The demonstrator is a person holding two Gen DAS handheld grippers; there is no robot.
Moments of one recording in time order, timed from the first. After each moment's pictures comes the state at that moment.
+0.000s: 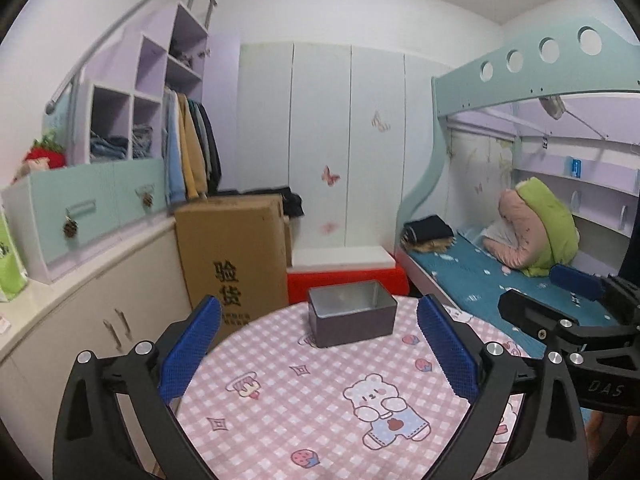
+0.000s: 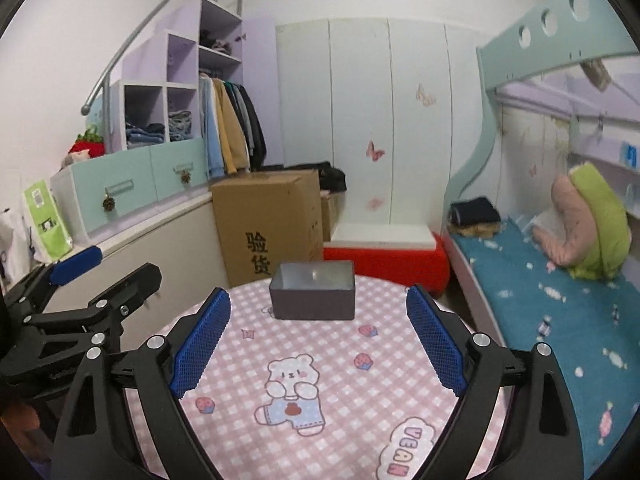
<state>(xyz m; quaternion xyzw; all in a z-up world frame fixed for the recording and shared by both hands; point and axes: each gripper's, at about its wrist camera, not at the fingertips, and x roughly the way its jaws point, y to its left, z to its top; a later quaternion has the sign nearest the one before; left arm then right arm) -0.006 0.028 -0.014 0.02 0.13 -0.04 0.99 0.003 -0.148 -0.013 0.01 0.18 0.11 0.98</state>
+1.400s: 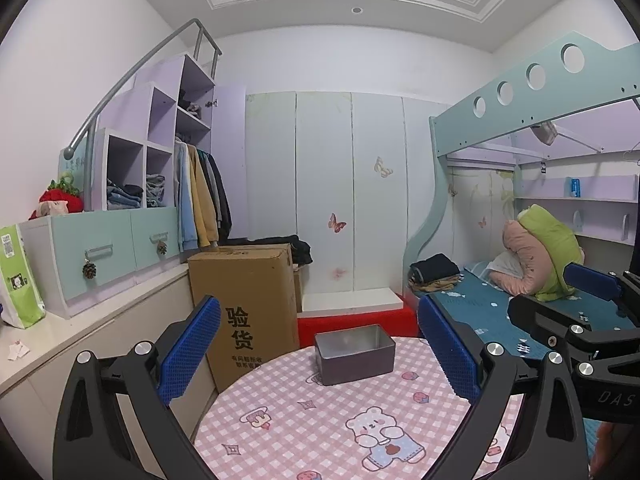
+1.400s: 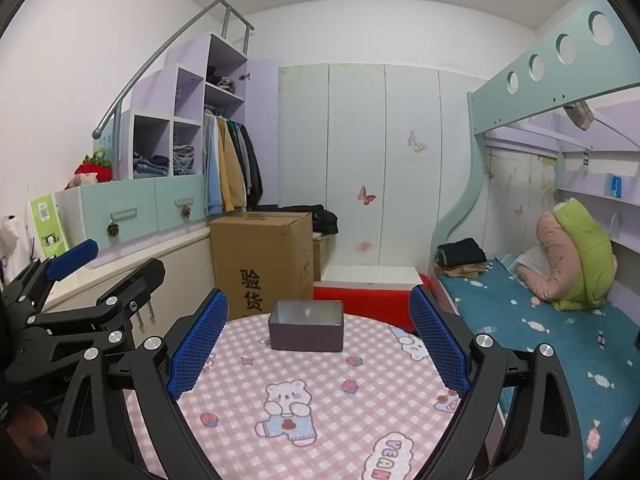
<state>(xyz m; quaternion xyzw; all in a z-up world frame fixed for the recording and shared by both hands) -0.046 0.018 0.015 0.03 0.05 -0.03 1.00 -0.047 -0.146 0.017 0.01 0.11 0.08 0.99</state>
